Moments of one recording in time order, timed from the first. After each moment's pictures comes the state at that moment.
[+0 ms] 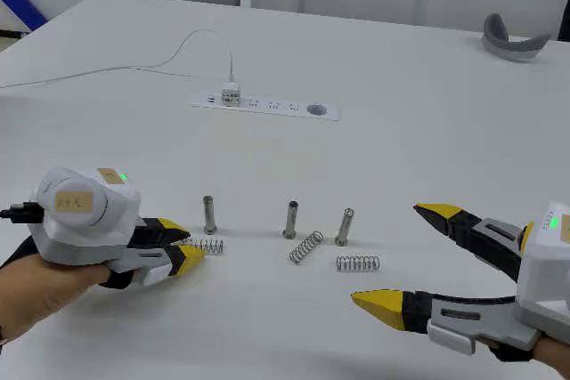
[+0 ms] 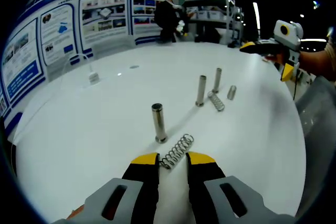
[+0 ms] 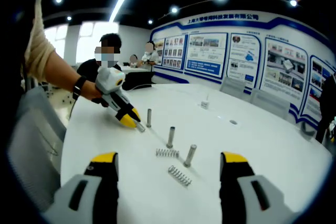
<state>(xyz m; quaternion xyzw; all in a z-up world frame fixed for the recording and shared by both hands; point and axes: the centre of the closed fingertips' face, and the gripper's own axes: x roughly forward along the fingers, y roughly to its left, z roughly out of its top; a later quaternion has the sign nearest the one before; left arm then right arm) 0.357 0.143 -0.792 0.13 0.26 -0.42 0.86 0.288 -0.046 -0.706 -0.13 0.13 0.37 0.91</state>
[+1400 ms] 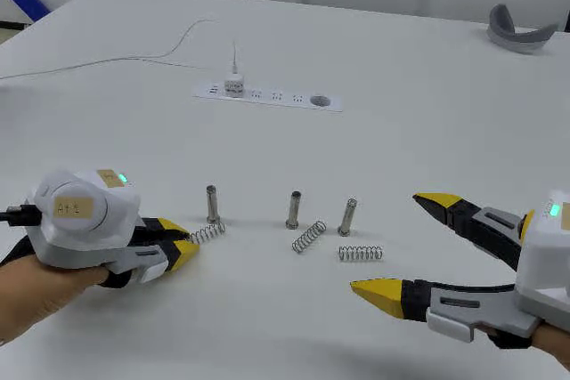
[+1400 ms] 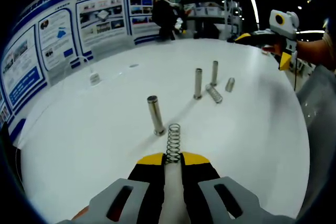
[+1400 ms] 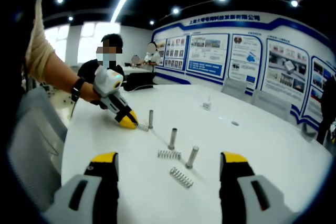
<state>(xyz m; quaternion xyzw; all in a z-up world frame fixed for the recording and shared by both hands) 0.349 0.148 -0.796 0.16 0.26 -0.42 0.86 0.287 -0.042 -0.705 -0.13 0.13 0.38 0.91</state>
